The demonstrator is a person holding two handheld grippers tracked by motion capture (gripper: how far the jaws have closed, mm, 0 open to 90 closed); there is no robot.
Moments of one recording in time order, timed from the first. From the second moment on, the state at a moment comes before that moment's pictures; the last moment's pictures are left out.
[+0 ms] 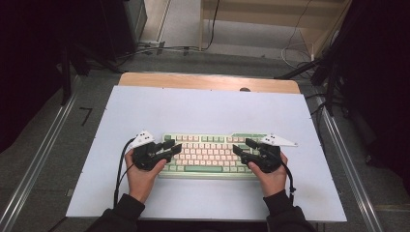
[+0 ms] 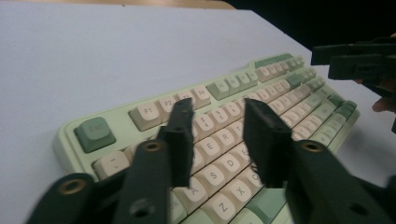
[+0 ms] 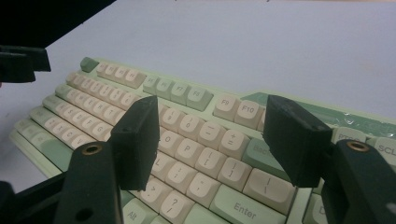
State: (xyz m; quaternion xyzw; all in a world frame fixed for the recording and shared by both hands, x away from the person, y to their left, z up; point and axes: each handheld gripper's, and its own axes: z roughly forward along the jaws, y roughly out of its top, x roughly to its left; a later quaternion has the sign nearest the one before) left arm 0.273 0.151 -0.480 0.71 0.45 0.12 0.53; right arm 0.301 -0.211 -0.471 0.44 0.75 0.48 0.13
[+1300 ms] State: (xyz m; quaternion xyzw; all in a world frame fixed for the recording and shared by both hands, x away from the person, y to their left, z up) left arm 0.307 0.080 -0.491 0.80 0.41 0.10 0.43; right arm 0.304 -0.208 -0.474 0.43 0.75 0.48 0.12
